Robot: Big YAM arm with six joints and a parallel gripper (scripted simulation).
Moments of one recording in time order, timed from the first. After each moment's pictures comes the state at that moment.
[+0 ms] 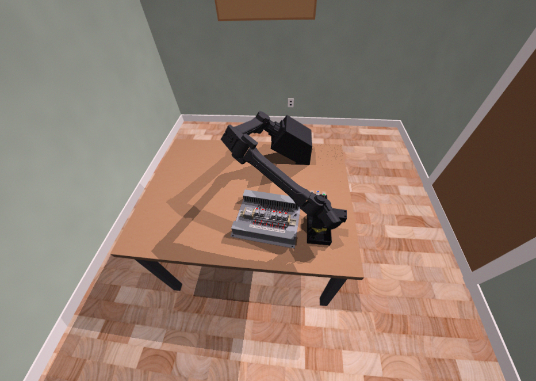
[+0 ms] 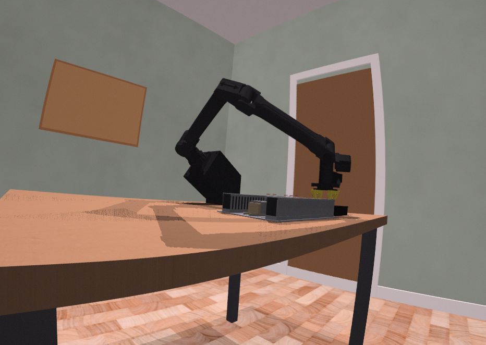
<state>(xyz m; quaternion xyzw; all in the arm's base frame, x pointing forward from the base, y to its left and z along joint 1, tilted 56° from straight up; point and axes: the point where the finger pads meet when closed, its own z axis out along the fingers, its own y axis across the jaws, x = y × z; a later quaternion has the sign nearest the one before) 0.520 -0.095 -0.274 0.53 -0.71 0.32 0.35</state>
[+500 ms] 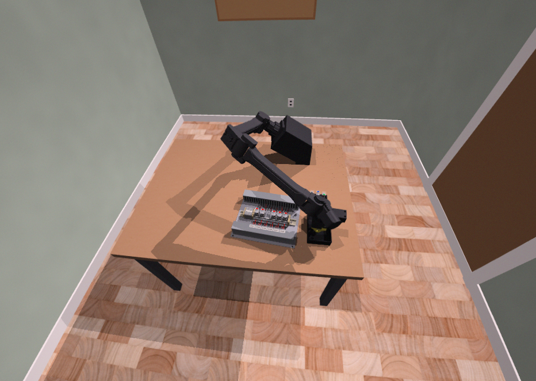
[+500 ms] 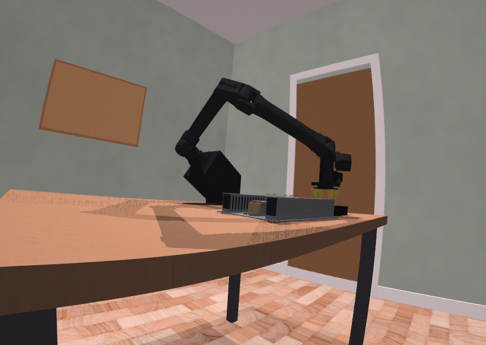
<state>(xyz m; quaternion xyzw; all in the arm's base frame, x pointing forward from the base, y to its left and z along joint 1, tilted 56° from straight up) 0.522 -0.093 -0.270 0.52 -0.71 0.32 0.35</state>
